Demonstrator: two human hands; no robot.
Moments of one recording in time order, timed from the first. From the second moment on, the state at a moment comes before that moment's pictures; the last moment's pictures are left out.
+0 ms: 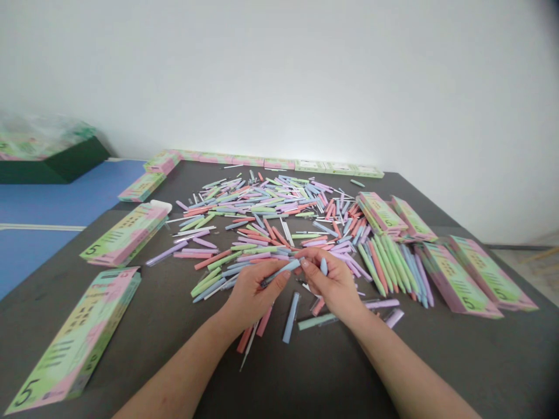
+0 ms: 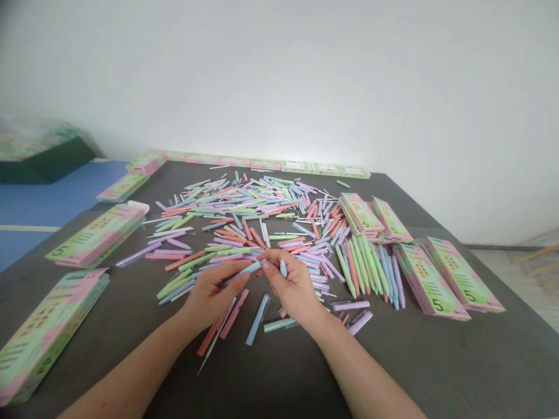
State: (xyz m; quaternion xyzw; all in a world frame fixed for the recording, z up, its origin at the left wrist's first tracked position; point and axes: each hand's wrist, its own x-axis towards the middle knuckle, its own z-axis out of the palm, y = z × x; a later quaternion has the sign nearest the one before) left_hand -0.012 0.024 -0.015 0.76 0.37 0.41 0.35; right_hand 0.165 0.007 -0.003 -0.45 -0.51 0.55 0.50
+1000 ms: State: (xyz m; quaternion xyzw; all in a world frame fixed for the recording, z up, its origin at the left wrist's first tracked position) left_hand -0.011 0.026 -0.009 0.65 0.44 0.44 0.44; right_hand 0.170 0.014 -0.002 -0.42 -0.45 0.54 0.57
